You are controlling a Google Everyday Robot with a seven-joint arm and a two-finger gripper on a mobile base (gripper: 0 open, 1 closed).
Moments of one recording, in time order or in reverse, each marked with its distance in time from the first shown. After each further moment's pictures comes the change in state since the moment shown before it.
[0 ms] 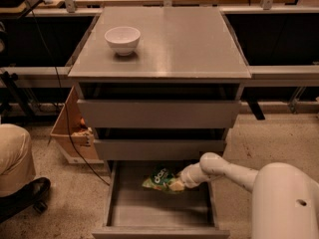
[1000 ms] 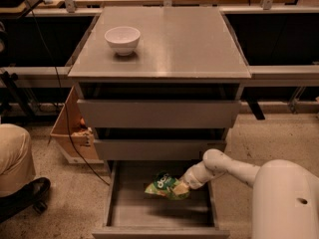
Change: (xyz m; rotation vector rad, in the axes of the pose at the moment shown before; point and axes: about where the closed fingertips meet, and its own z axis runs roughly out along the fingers) arm 0.012 0.017 -0.024 -0.092 0.082 0.037
